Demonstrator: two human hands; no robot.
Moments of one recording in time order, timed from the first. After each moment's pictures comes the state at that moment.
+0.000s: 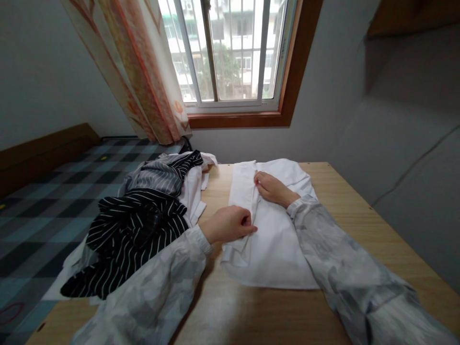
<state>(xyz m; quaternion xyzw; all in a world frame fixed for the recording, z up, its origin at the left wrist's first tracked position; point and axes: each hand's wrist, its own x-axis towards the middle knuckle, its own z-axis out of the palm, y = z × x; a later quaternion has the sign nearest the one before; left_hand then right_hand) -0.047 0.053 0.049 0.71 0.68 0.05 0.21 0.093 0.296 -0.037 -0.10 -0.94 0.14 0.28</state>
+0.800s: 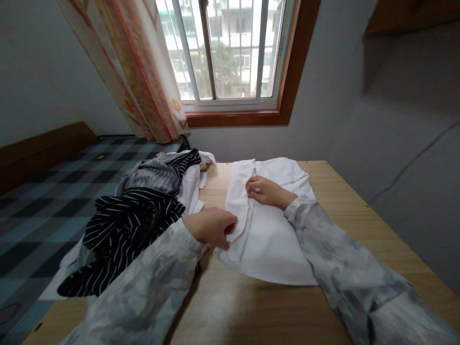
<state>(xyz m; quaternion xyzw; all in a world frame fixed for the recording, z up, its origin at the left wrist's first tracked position) -0.076 0.042 0.062 0.74 0.63 -0.11 0.20 0.093 0.274 -0.029 -0.02 -0.94 0.25 0.25</state>
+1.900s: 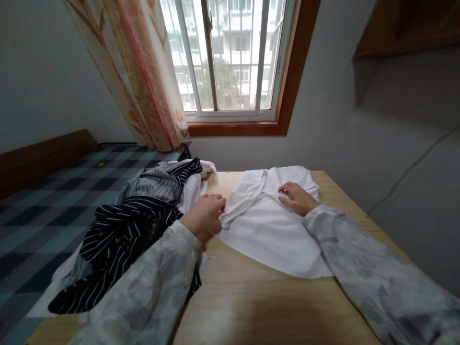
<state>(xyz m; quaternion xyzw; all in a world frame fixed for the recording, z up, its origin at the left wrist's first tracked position) -0.123 0.064 0.044 0.72 0.70 -0.03 -0.01 0.195 0.326 -0.055 -0.24 -0.92 0.14 0.26</state>
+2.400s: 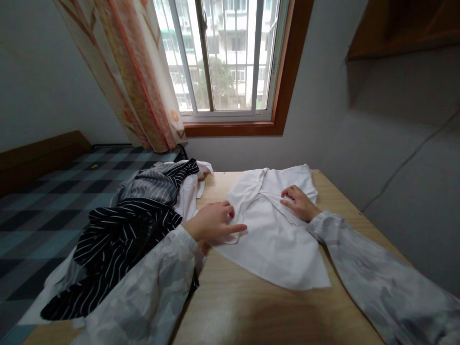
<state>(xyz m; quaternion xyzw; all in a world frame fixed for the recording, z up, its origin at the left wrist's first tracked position) -0.098 0.061 0.049 0.76 0.65 0.02 0.10 0.215 0.308 -0.066 -0.30 -0.89 0.19 0.30</state>
